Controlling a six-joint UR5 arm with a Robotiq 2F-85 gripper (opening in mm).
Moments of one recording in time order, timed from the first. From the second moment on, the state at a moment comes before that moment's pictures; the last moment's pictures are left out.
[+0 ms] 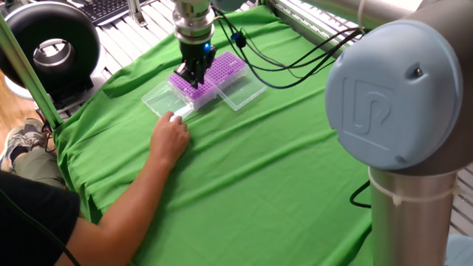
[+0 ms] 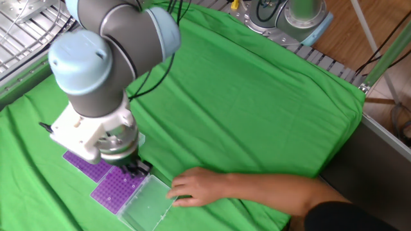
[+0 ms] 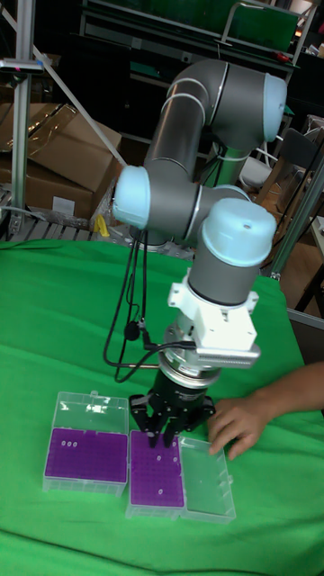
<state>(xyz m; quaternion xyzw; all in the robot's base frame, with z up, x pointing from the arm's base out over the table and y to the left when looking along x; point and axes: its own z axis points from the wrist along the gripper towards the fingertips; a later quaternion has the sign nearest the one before) 0.691 0.056 0.054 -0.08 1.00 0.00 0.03</state>
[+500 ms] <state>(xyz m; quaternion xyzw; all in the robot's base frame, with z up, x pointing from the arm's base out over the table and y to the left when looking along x) 0.685 0.070 0.047 -0.05 1.00 0.00 0.02</state>
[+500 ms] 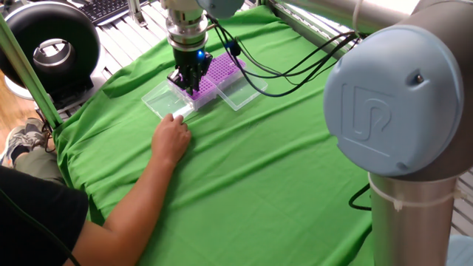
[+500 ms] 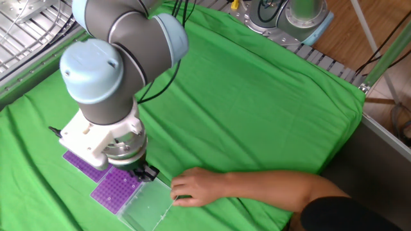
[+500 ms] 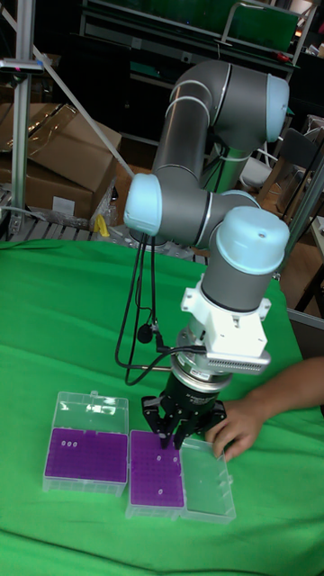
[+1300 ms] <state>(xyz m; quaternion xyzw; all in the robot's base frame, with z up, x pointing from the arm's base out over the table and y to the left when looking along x) 0.678 0.069 0.047 -0.05 1.00 -0.01 0.01</state>
